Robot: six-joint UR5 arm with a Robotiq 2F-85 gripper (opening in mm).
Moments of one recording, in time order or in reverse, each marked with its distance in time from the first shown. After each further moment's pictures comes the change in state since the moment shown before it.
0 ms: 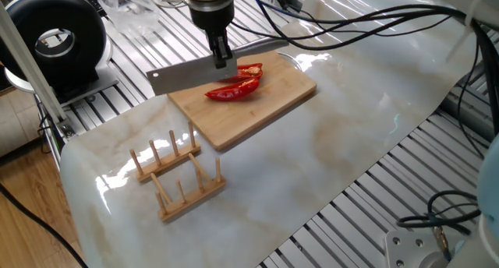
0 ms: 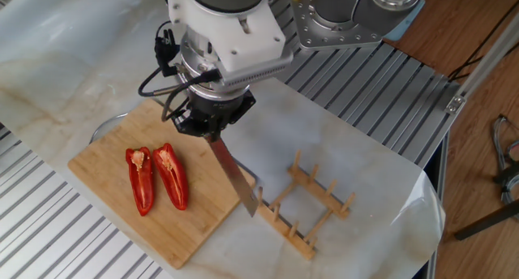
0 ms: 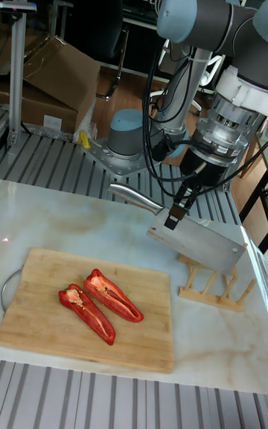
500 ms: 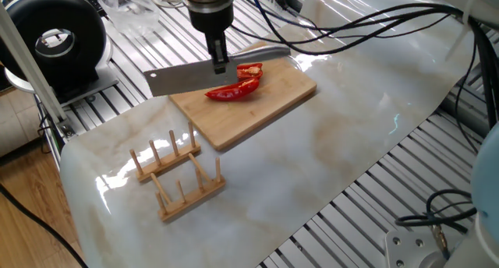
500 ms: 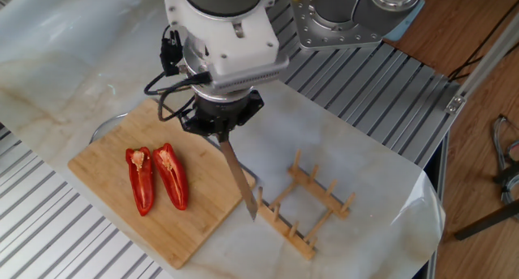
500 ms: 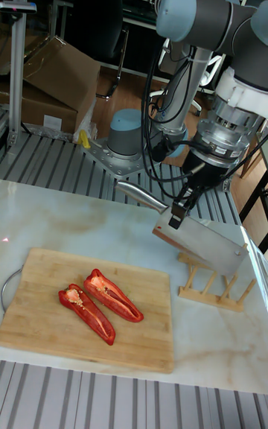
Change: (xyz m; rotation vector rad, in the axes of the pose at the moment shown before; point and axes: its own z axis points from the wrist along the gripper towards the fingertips) arm -0.008 0.006 0.001 -0.034 -0.026 0.145
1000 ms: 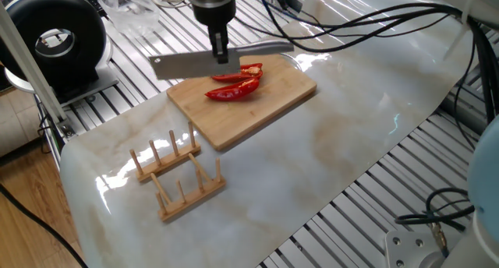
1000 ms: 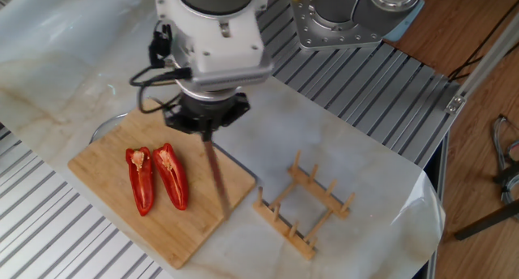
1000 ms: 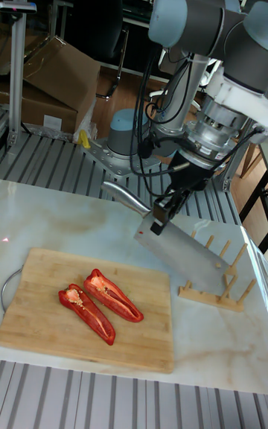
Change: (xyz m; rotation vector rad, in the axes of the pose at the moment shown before) arm 0.022 -0.047 0.005 0.100 0.033 0.084
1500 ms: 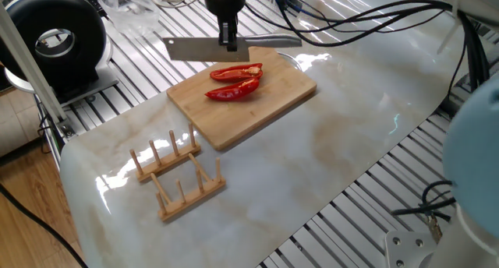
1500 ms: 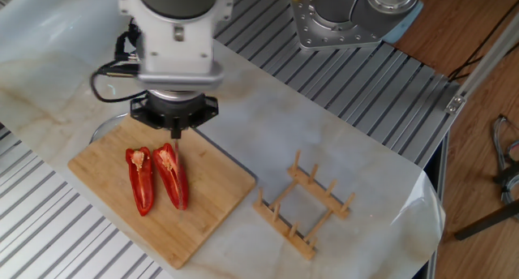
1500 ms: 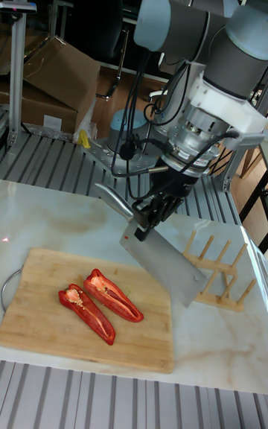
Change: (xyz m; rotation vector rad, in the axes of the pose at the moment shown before) arm 0.010 -0.024 0.013 -0.005 0.004 0.186
